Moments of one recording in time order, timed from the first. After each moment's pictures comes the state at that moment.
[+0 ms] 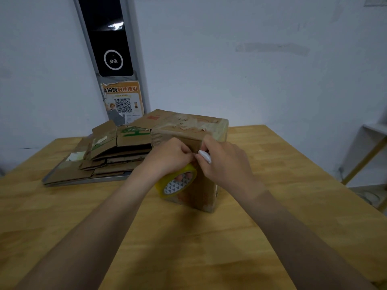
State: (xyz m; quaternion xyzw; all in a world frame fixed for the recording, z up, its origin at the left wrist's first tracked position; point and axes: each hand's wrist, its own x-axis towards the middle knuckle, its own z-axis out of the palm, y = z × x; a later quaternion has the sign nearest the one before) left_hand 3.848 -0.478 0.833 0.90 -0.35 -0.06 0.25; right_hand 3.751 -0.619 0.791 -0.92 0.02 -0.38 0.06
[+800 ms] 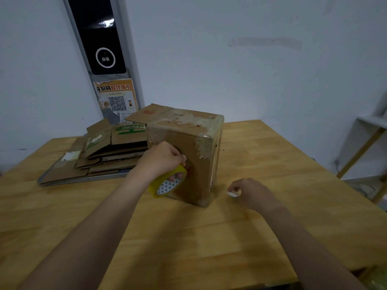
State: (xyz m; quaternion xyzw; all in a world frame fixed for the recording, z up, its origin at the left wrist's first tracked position) left_hand 3.854 -0.481 0.806 0.90 -0.28 -0.12 0.30; right_hand 3.721 -0.724 0.678 -0.97 0.18 -0.03 0.13
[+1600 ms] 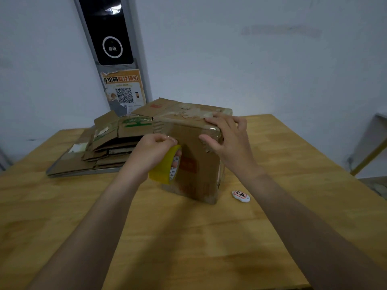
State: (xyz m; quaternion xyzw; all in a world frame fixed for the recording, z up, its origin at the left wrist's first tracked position) left_hand 3.855 -0.451 0.810 0.79 -0.17 -0.11 0.57; right_hand 3.800 -0.669 0.760 -0.87 0.02 -0.46 0.20
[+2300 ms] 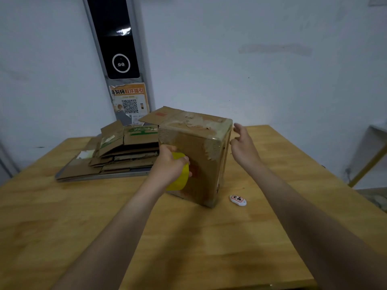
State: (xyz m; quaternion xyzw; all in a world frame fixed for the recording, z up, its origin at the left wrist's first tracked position) left_hand 3.823 -0.467 0.793 0.78 -0.16 -0.14 0.59; right_hand 3.783 -0.698 0.772 -0.80 0.15 -0.31 0.50
